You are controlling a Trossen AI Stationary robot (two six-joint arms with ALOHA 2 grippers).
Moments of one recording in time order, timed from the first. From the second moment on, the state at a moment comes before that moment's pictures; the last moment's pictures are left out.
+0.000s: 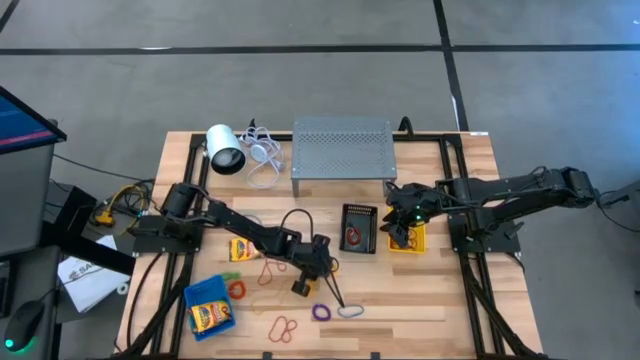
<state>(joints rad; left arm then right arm) -0.25 1.99 1.13 -0.07 0.00 0.18 0.04 1.05 0.73 -0.54 -0.02 0.54</state>
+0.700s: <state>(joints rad) -0.24 1.72 1.13 -0.20 -0.14 0.12 0.04 1.05 0.73 -0.54 -0.02 0.52</state>
